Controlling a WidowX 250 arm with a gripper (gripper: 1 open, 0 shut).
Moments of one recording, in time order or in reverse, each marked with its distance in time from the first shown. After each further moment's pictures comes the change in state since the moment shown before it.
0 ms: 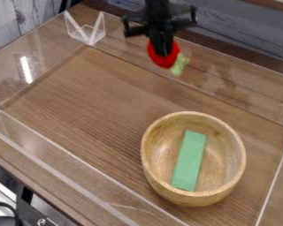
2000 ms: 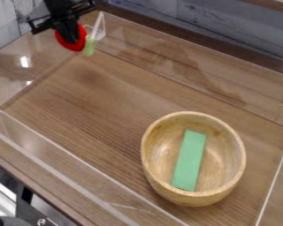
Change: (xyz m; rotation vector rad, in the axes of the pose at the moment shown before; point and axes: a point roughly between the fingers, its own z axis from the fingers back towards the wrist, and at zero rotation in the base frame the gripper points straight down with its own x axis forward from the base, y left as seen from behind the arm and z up) arm 0.048 0.140 0.007 0.031 -0.249 0.340
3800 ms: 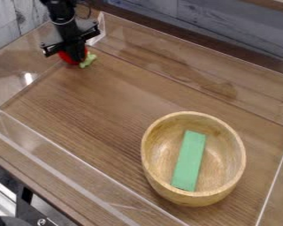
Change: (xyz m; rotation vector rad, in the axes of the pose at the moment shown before) arm 0.016 0.000 -0.066 0.052 -0.092 0.032
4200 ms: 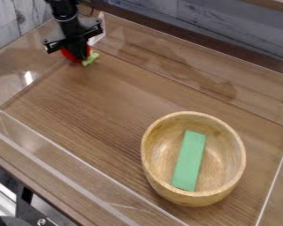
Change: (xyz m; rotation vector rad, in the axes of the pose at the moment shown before) arm 0.001 -0.003 -0.001 0.002 0.013 -0.036
